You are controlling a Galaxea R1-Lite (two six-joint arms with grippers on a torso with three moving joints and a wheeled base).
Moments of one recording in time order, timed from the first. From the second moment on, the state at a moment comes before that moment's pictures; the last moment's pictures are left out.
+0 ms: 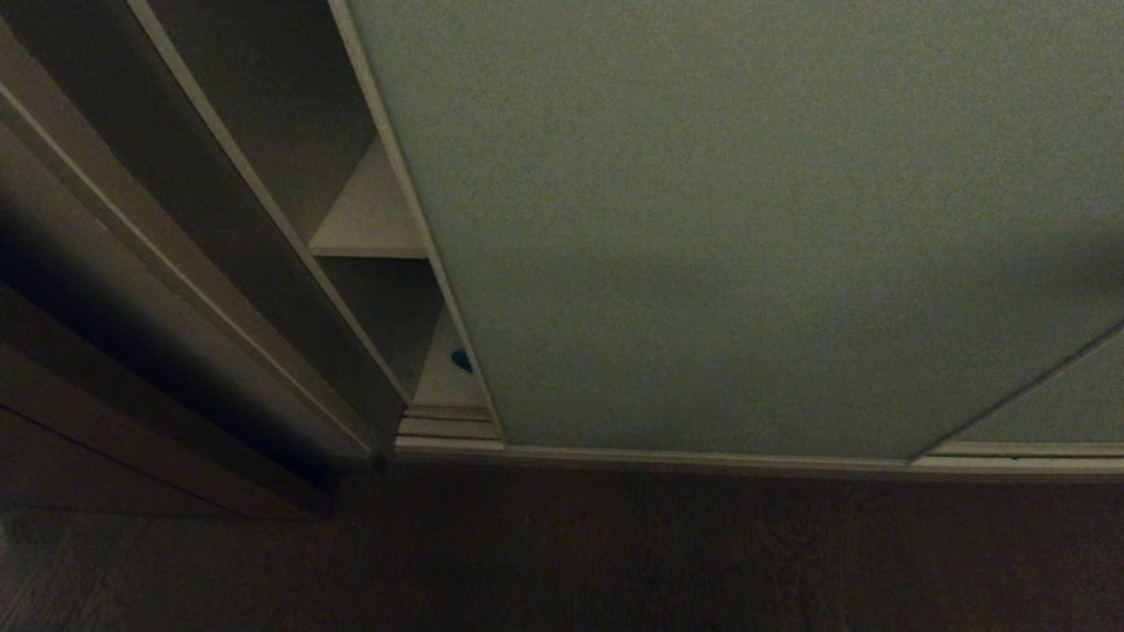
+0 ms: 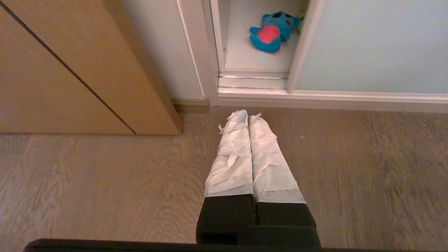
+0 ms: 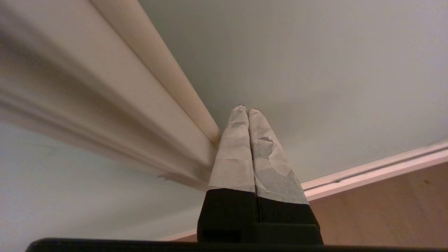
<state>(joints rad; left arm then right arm) 0.01 0.00 0.00 0.00 -0.02 0.05 -0.85 1.84 -1.66 -0.15 0.64 0.28</state>
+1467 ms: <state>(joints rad) 0.01 0.00 0.00 0.00 -0.02 0.05 -0.72 1.46 -1.35 -0.11 0.58 0.26</state>
